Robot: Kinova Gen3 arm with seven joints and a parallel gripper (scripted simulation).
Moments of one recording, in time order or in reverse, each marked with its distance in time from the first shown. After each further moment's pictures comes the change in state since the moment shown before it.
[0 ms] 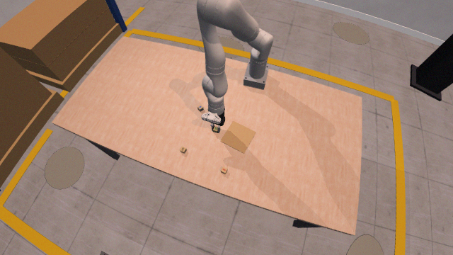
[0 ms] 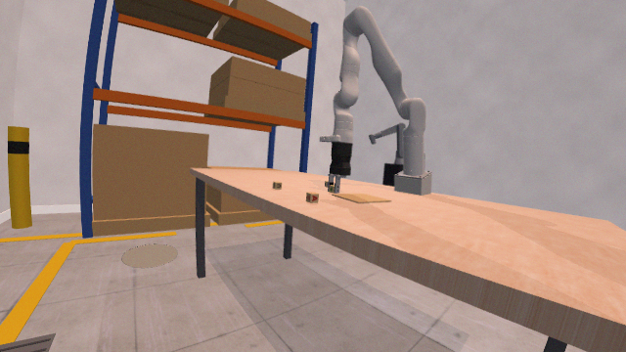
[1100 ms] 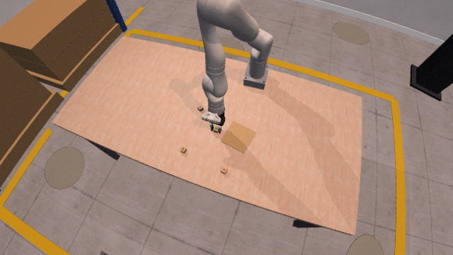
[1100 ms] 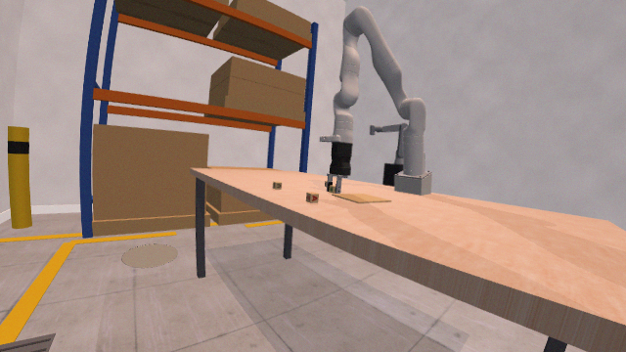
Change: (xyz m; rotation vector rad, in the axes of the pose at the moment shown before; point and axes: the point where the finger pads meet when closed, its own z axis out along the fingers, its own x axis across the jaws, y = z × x) arm 0.000 0.000 0.000 0.000 0.000 0.000
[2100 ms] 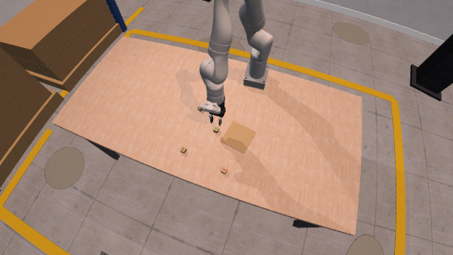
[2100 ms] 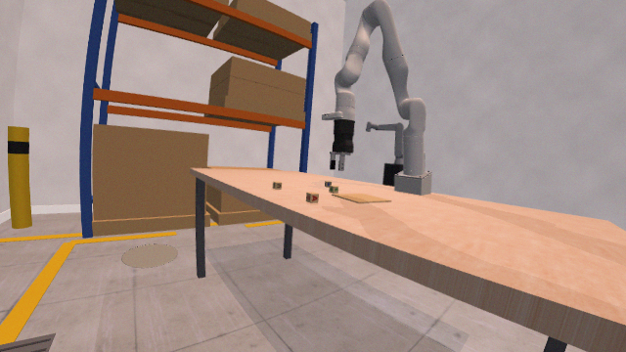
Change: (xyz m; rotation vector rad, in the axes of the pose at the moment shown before) arm -0.002 0.005 -0.081 -0.016 -0.006 0.001
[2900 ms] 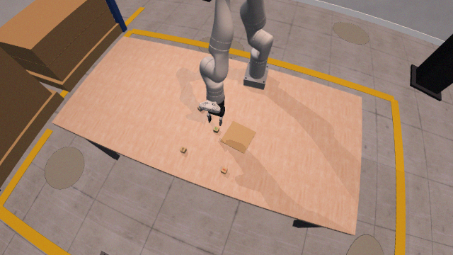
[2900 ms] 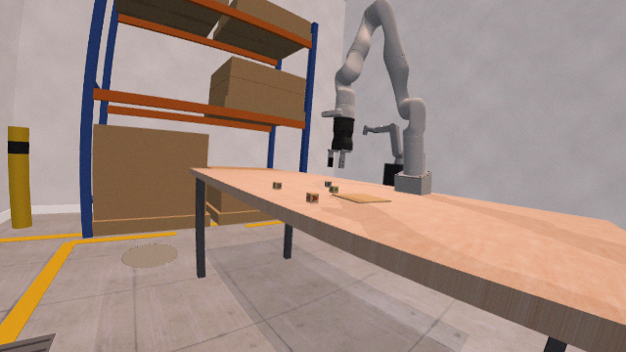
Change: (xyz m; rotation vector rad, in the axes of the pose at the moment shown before) arm 0.001 -0.005 -0.009 0.016 0.006 -0.001
